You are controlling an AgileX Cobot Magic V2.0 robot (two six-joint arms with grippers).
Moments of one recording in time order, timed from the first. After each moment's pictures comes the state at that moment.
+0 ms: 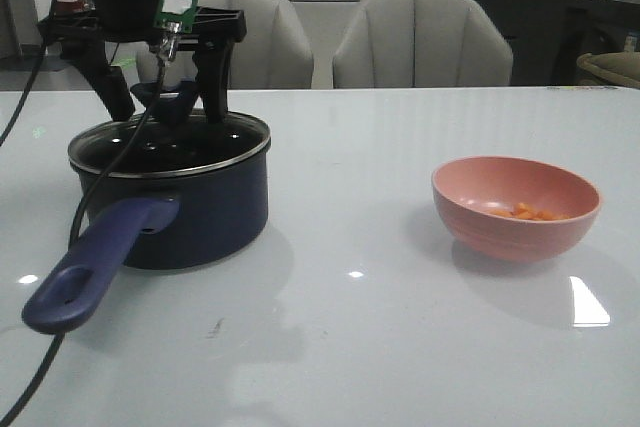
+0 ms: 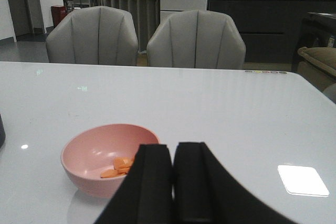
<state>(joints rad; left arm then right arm) -0.40 2.00 -1.77 0.01 1.11 -0.31 0.12 -0.01 0.03 -0.06 0.01 0.12</state>
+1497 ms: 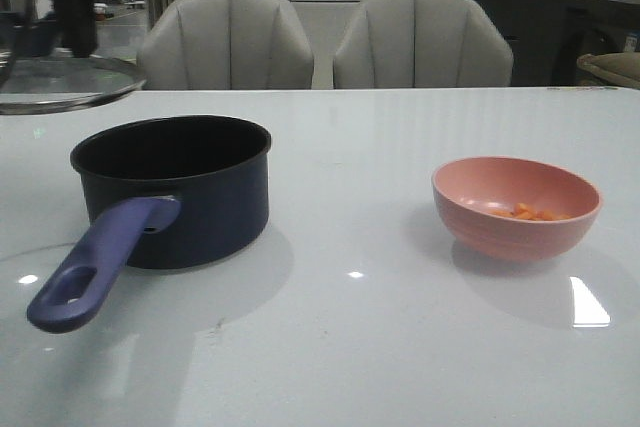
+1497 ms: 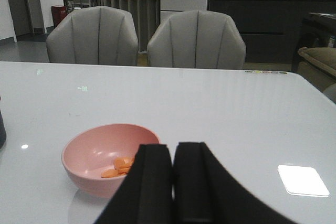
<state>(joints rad) -0.21 1.73 -1.57 0.12 1.09 -0.28 0.12 -0.01 0.03 -0.06 0.01 0.12</state>
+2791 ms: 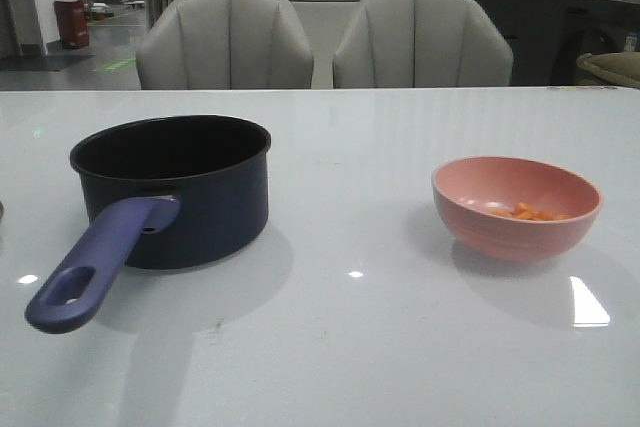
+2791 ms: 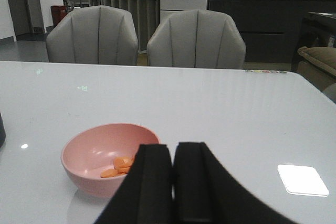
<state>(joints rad) 0.15 1.77 -1.13 -0.05 0.67 -0.05 0.12 -0.01 0.03 -0.06 0.02 0.12</state>
